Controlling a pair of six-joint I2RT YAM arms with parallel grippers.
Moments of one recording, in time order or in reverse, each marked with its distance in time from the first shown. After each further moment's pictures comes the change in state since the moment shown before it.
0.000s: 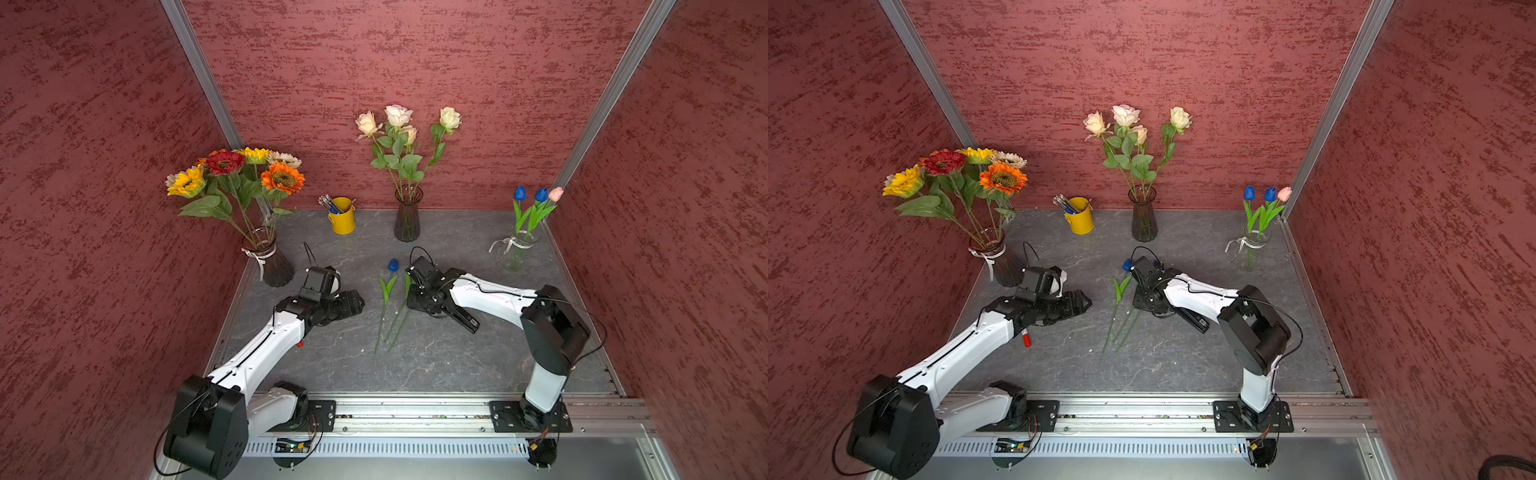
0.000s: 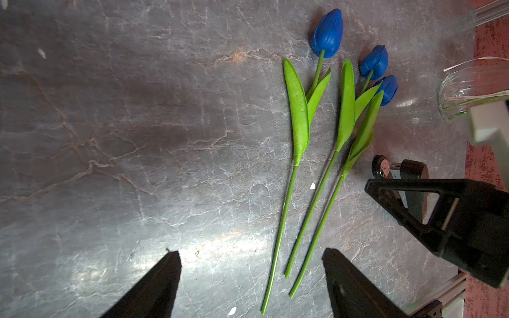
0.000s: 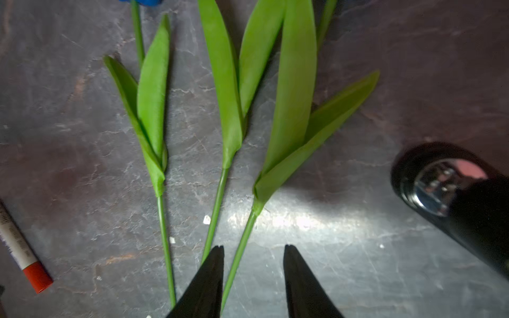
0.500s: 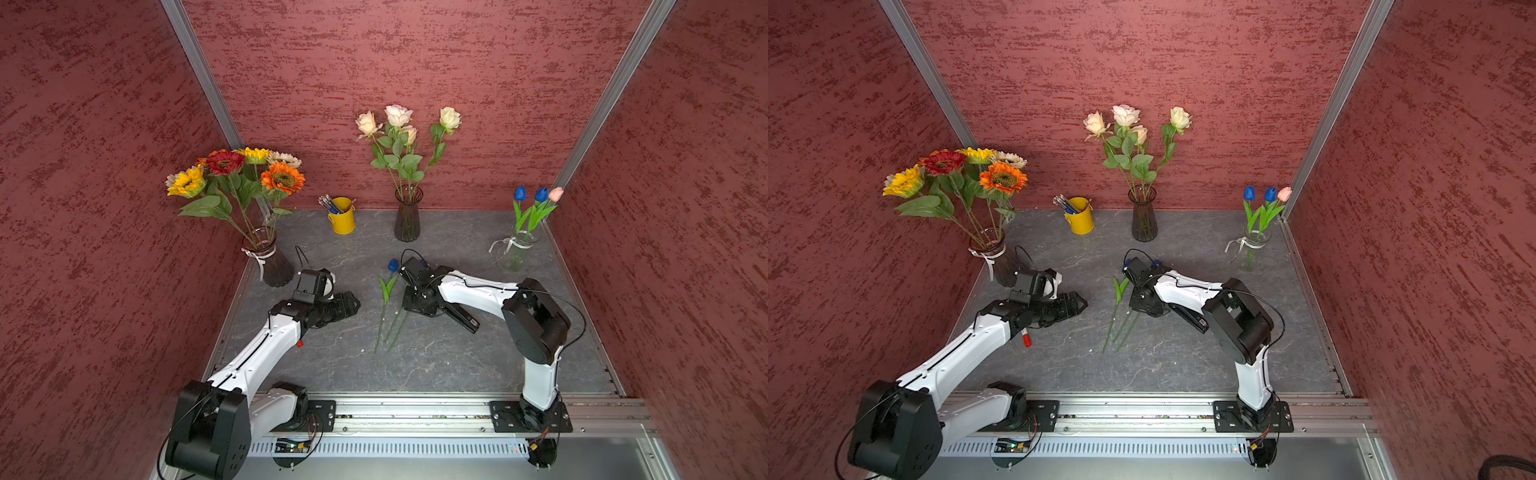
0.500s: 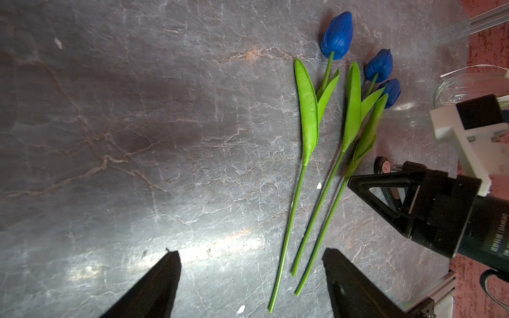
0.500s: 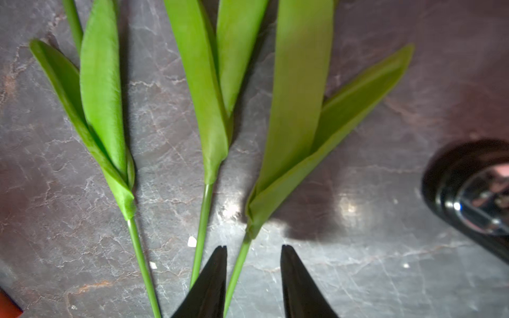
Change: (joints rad) left arm 0.075 -0.019 -0.040 0.019 0.066 0.033; right arm 0.011 0.091 0.084 -0.074 0.000 0.041
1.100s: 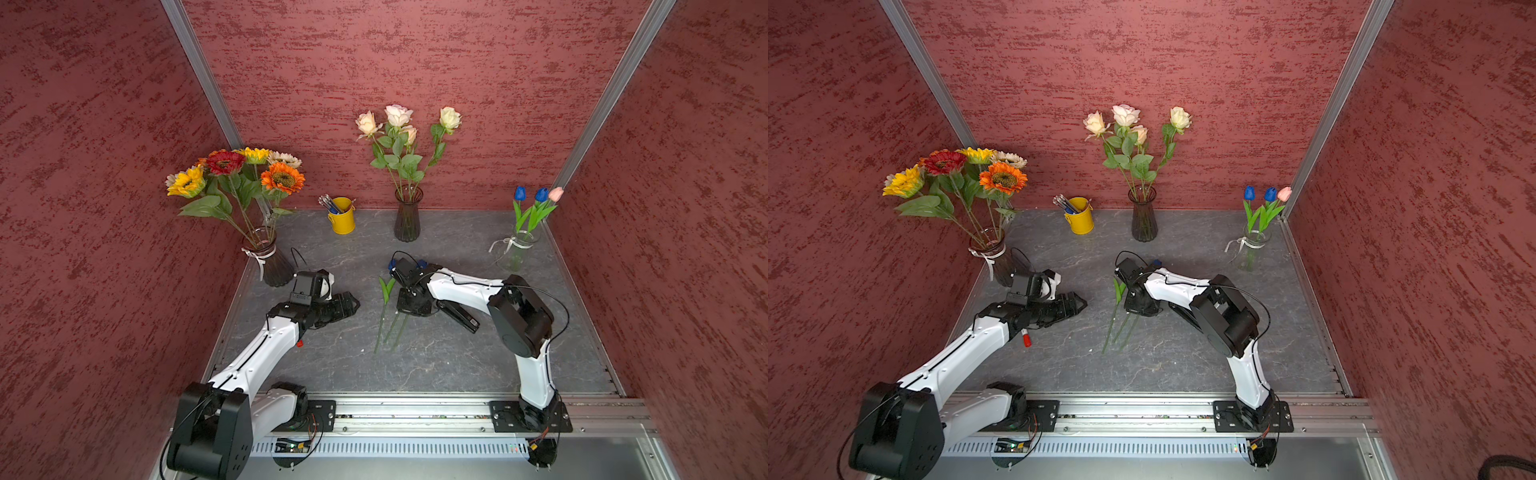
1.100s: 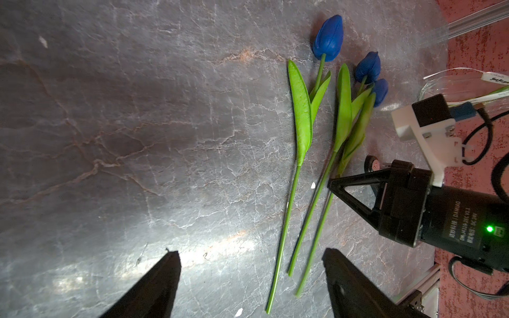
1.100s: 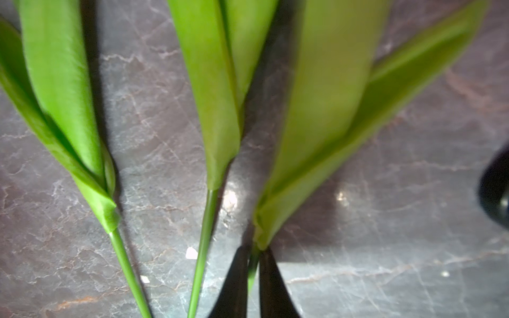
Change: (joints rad) left arm 0.033 -0.008 -0.029 0.043 0.059 0.015; right arm 0.021 0.101 0.110 -0.095 -0.017 0.013
